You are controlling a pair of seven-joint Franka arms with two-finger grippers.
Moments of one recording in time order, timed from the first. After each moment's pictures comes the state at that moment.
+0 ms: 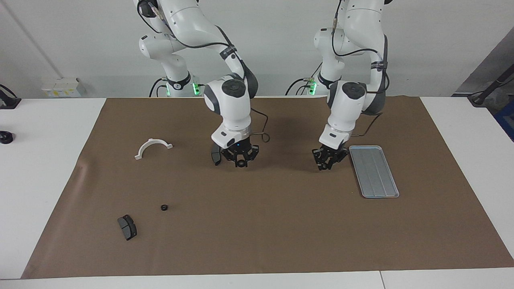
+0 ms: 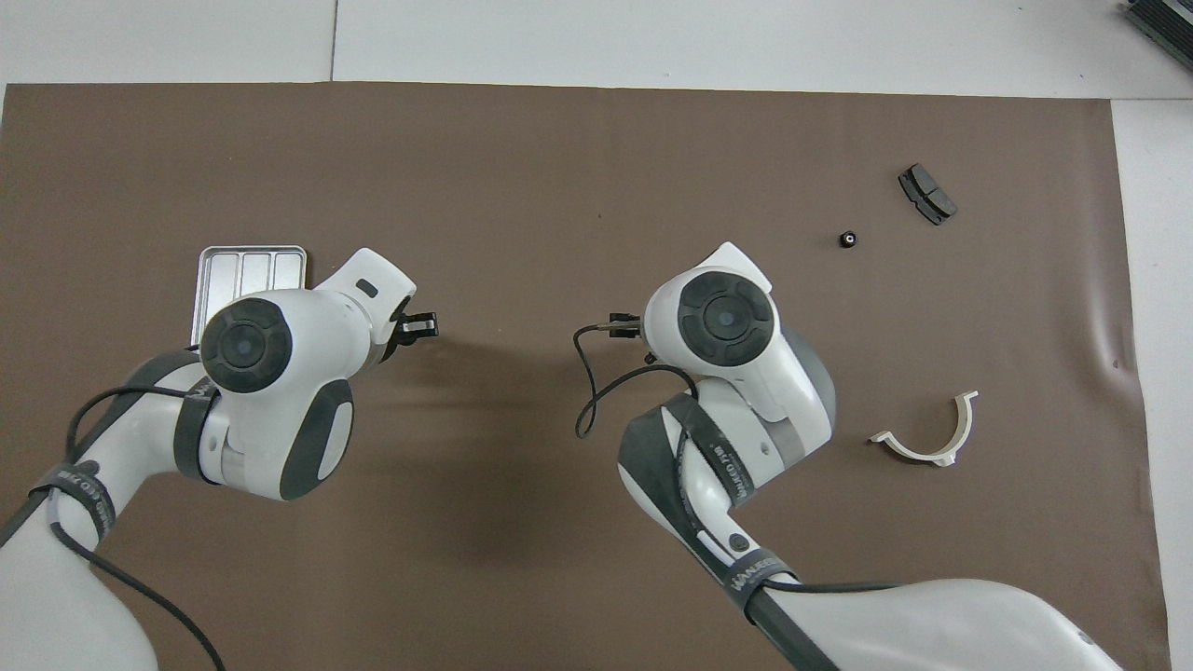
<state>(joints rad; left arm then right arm) -0.35 0.16 -0.04 -2.20 0.00 2.59 -0.43 0.50 0.29 -0.04 -1.87 -0.06 2.30 0.56</state>
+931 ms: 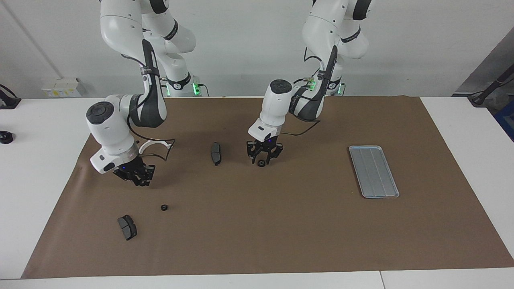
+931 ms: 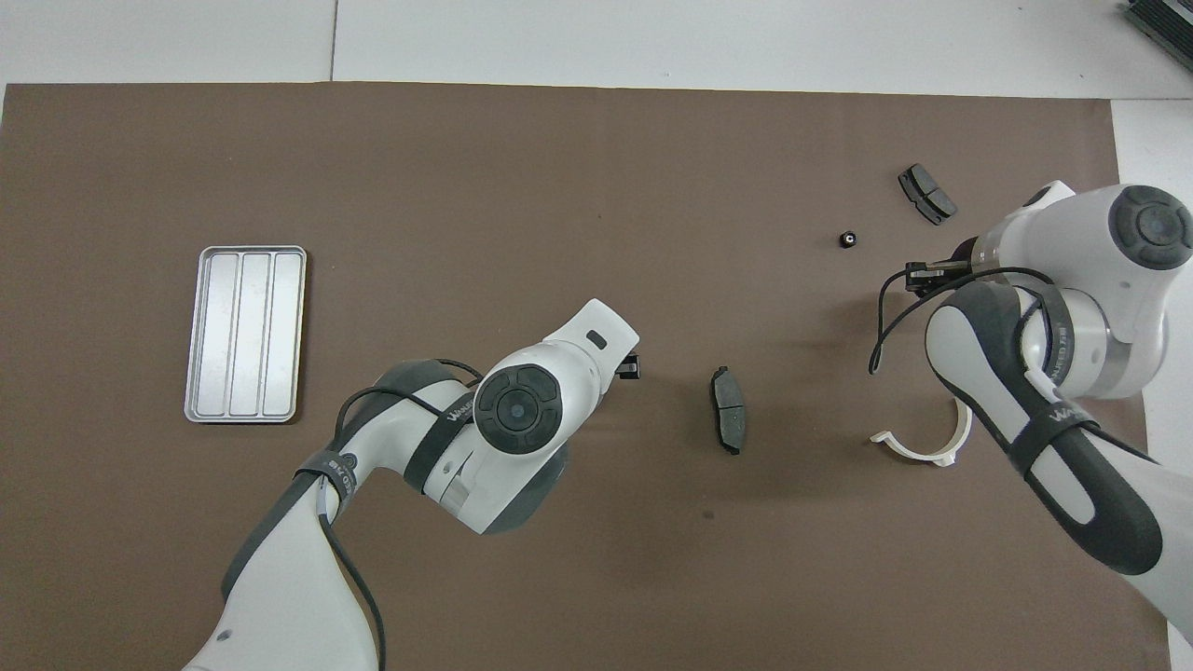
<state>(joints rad) -0.68 0.35 -0.04 -2.01 0.00 2.67 -0.69 -0.02 0.33 -0.04 -1.95 0.00 2.40 -0.04</state>
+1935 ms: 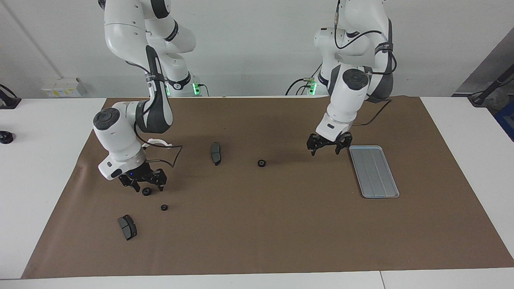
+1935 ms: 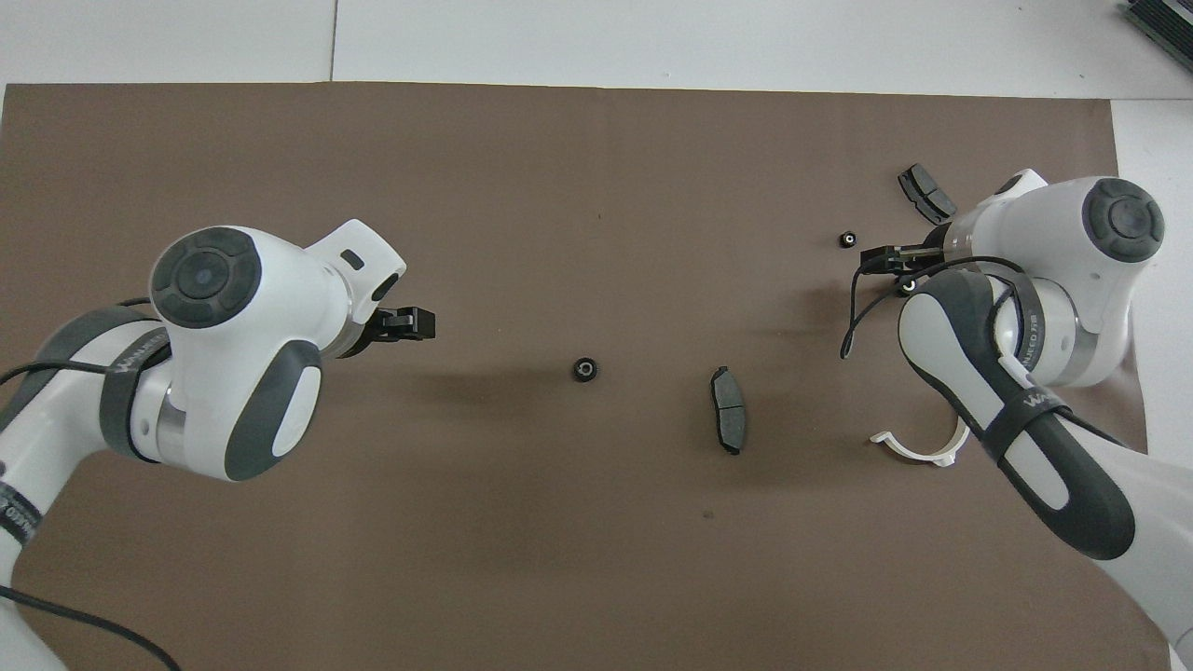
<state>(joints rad) -0.30 0.07 -0.01 -2.04 0.00 2.18 -0.27 0.03 0.32 -0.02 -1.90 0.06 2.37 -0.04</state>
